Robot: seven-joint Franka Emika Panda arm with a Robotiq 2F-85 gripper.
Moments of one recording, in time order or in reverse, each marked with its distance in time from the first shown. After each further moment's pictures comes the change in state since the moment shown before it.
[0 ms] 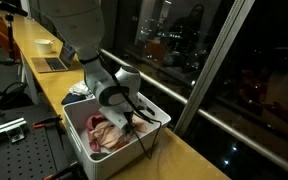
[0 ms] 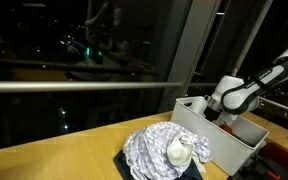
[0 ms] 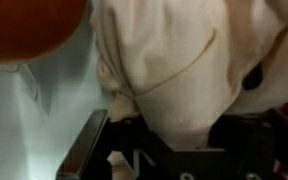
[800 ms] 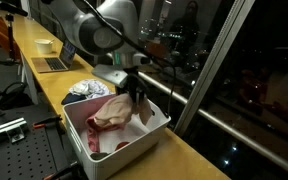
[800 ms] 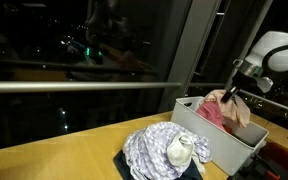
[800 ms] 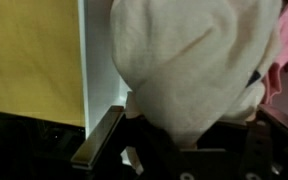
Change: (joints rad) arm 0.062 -0.565 -0.105 -0.263 -0.093 -0.141 0.055
